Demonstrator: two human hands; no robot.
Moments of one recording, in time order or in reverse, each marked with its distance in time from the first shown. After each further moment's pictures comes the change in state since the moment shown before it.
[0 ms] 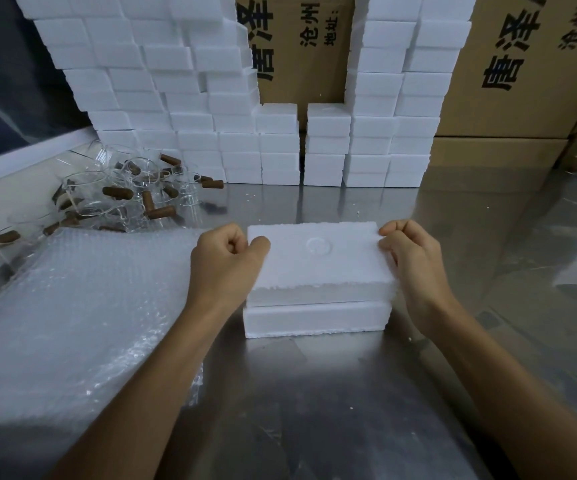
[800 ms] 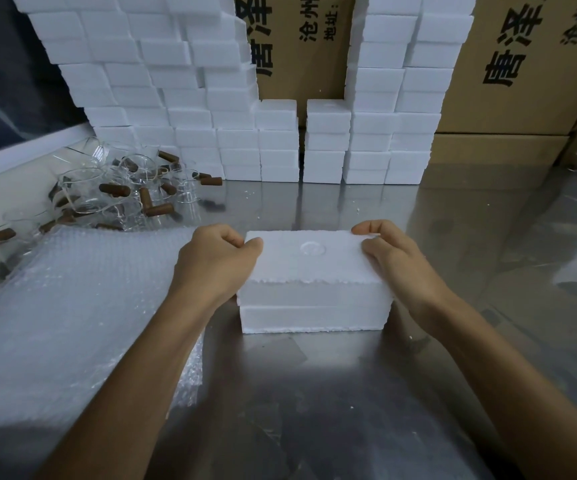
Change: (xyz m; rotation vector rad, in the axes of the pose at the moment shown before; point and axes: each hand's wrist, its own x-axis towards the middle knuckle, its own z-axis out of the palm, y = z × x) left_hand 0.007 0.014 -0.013 0.279 -0.069 -0.251; right_hand -0.004 -0.005 0.003 -0.273 -0.221 0.100
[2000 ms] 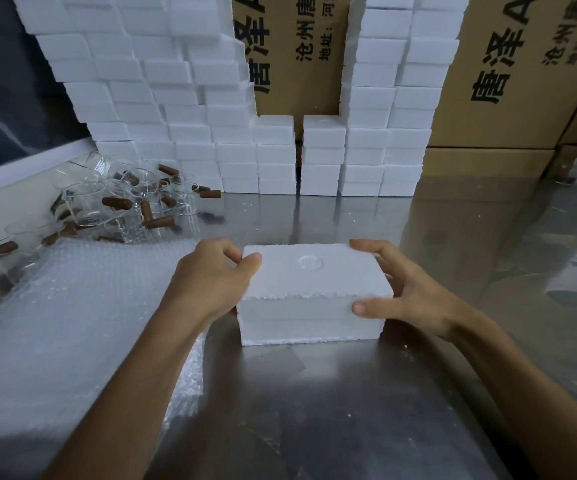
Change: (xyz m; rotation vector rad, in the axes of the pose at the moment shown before) left_hand -0.005 -0.002 -0.010 0.171 -0.091 0.068; right_hand -0.005 0.017 -0.036 -0.070 -0.419 -0.119
